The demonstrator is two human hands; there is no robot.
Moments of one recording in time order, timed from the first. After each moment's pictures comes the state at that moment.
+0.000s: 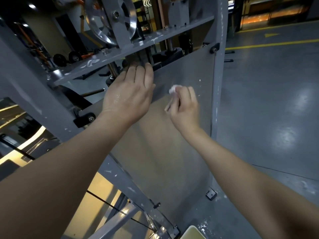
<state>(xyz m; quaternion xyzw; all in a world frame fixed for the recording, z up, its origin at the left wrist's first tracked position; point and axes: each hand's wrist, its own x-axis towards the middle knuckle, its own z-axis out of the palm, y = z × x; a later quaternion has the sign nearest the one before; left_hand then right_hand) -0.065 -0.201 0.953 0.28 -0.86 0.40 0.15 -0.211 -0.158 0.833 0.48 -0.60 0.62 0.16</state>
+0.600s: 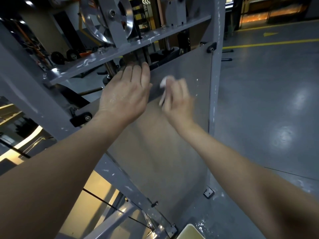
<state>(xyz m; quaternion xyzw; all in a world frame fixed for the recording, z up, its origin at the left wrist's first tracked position) -0.066 -0.199 0.955 0.28 -0.86 0.40 0.15 -0.207 -0.163 0.845 0.51 -0.59 0.59 0.21</state>
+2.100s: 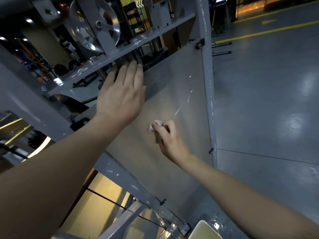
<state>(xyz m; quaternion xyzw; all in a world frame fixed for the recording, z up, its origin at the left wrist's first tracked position) -0.065 -0.195 0.955 0.26 -0.86 0.40 0.17 -0.166 -0.138 0.732 0.61 -0.57 0.55 0.08</state>
